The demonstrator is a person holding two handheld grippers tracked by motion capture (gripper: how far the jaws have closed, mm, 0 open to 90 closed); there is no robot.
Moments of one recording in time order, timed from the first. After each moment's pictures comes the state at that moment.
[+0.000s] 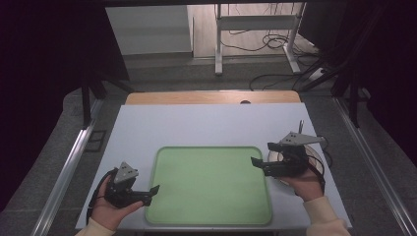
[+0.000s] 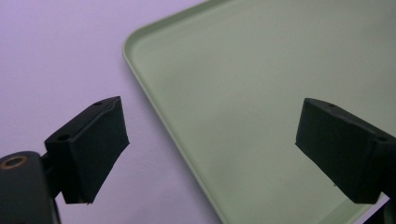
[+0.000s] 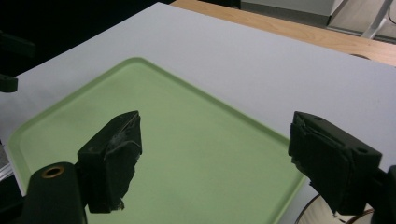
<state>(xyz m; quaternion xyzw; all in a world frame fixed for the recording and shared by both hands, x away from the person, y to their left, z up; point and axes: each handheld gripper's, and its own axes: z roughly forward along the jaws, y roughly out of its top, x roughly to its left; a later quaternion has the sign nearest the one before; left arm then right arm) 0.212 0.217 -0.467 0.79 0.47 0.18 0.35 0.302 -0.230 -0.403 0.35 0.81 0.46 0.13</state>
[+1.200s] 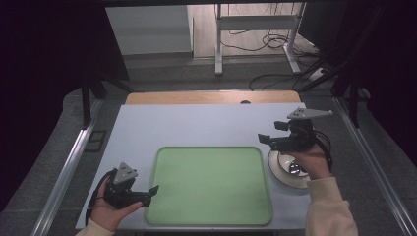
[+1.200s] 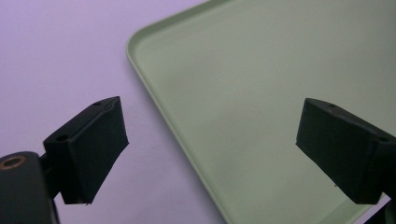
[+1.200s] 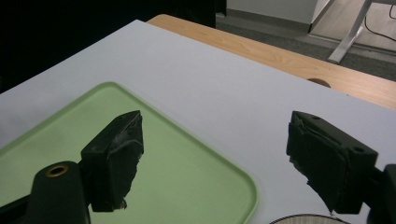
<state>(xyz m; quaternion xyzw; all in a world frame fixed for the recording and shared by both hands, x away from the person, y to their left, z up) 0.209 0.217 -0.467 0.79 0.47 0.19 0.34 0.350 -0.245 -0.370 0.36 0.80 0.46 0.15</state>
